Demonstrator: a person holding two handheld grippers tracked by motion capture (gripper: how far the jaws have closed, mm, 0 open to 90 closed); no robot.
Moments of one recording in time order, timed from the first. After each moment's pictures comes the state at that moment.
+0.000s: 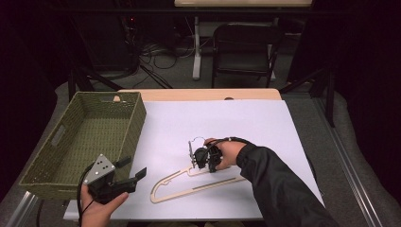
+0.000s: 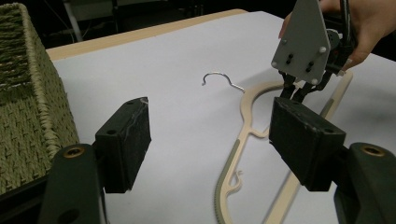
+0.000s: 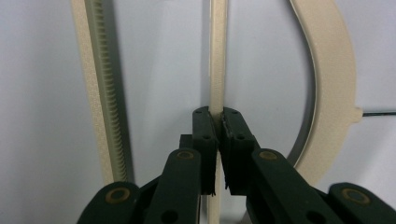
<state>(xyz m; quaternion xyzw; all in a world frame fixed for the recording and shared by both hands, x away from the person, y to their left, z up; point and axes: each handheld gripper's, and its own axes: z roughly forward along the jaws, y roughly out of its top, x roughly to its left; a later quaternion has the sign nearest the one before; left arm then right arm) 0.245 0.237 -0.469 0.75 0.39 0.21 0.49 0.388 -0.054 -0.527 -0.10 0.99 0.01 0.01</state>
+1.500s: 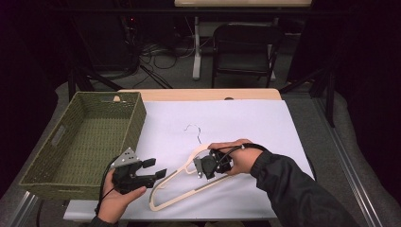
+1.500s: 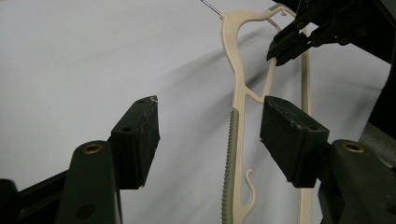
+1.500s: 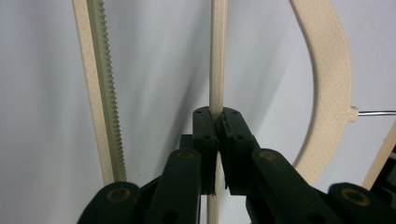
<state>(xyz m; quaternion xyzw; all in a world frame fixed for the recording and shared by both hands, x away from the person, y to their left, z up) 0.281 0.197 -0.486 0.79 0.37 0.07 0.48 0.329 -0.073 -0.470 -0.19 0.96 0.05 0.19</state>
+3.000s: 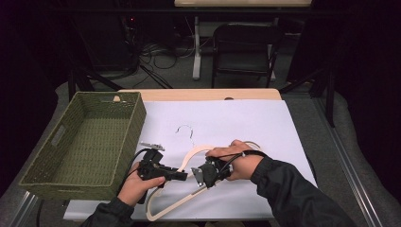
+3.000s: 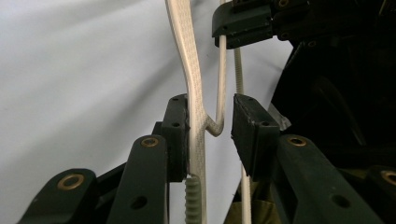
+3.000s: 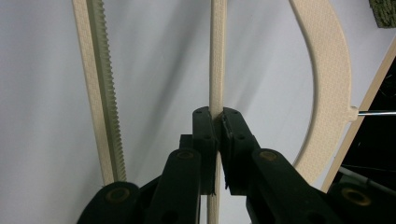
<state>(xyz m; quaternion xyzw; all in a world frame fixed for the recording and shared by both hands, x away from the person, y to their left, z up) 0.327 0.150 -0.506 0.80 0.37 -0.19 0.43 0.308 -0.070 -0.468 -0.24 0.94 0.09 0.25</state>
